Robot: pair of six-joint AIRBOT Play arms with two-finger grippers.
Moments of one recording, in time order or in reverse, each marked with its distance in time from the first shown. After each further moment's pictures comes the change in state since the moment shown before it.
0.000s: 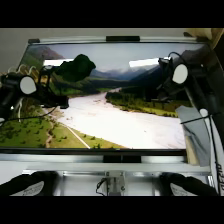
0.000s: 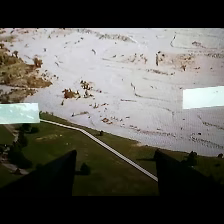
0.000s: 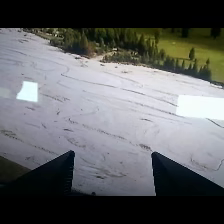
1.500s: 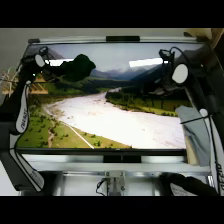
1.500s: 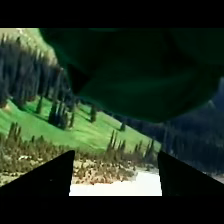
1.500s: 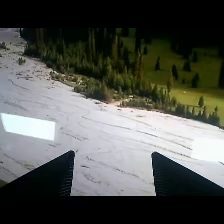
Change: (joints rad) left arm 0.272 -0.811 0.782 -0.140 0.204 -0.082; right arm 0.000 -0.001 0.000 0.039 -0.179 -0.006
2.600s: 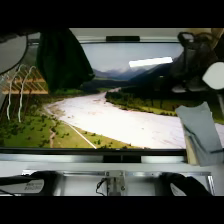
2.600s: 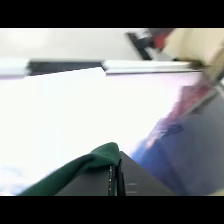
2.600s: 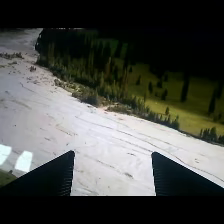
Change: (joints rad) left arm -0.142 0.593 -0.033 -0.457 0.190 0.456; right arm 0.001 0.262 0.042 -0.089 0.107 -0.072
